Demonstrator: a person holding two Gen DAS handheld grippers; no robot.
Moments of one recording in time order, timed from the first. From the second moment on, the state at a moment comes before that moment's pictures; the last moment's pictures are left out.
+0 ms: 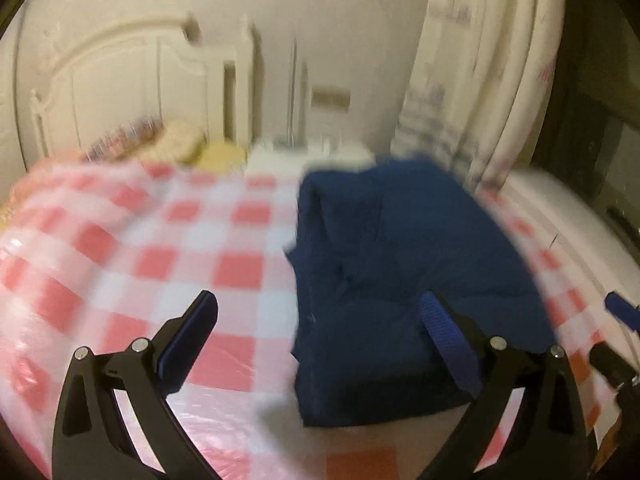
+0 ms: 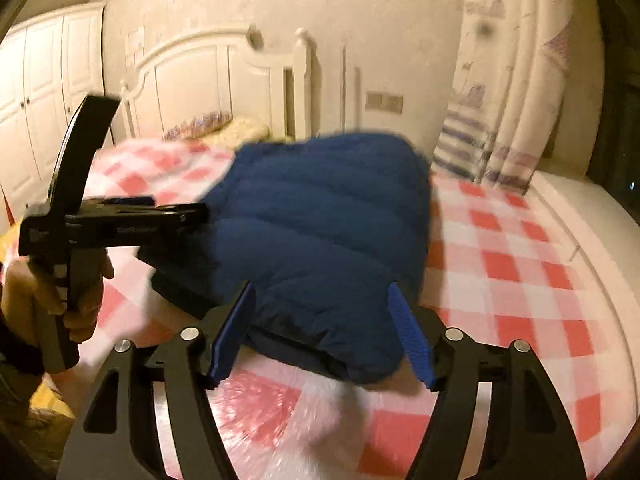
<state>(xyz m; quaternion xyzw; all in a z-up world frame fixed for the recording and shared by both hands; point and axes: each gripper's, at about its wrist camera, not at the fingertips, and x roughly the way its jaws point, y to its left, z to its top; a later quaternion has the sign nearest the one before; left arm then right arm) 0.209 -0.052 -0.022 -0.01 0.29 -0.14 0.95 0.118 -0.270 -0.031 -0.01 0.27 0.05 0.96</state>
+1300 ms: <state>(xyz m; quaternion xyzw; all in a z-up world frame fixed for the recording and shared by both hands) 0.063 -0.043 -0.008 0.06 0.22 -0.11 0.97 0.030 -0.226 -0.013 0.01 0.26 0.03 0.97</state>
